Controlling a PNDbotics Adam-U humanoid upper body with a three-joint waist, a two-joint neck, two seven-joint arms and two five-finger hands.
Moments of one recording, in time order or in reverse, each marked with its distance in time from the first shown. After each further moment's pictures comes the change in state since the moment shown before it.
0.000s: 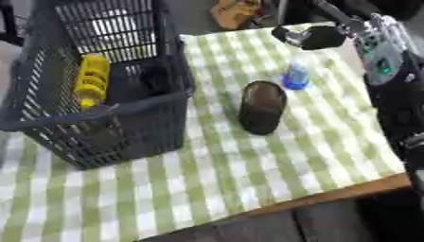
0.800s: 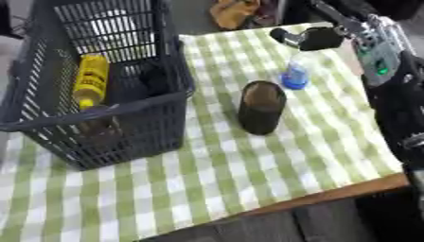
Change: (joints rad) left arm 0.000 0.000 0.000 0.000 0.000 0.000 0.000; right arm 0.000 0.006 0.000 0.000 0.007 -0.001 -0.001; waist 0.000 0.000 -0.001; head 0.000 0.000
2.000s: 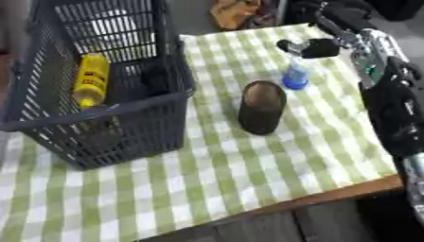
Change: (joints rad) left arm 0.000 0.000 0.000 0.000 0.000 0.002 -0.001; right arm -0.117 0.035 -0.054 0.389 0.287 0.080 -0.138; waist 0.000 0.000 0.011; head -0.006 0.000
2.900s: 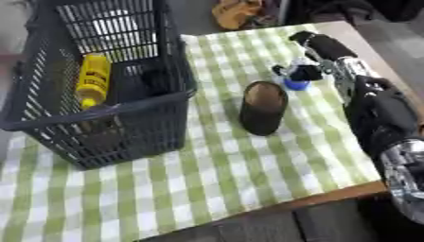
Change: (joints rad) left arm 0.000 0.000 -0.001 0.000 0.003 0.003 -0.007; right arm -0.051 0.042 -0.012 0.250 0.347 0.151 -0.223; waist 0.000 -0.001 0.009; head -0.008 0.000
